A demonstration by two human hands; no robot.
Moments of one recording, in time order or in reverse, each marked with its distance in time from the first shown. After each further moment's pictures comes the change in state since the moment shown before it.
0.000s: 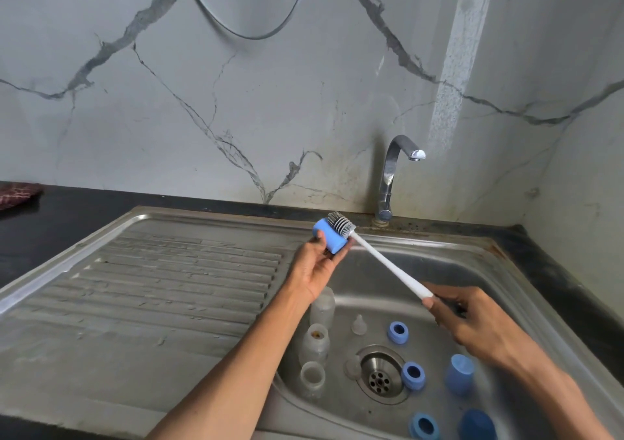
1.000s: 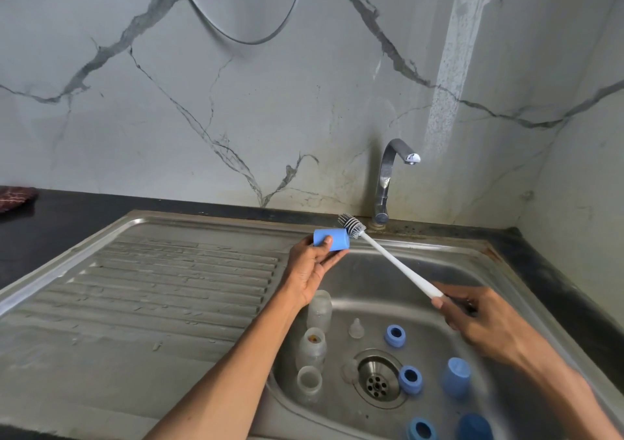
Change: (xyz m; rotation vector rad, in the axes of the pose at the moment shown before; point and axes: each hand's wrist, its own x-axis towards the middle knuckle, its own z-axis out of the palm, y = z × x) left_hand 0.000 0.001 -0.005 0.224 -0.014 0.102; right_hand -0.003 0.003 -0.014 -0.114 0.046 0.110
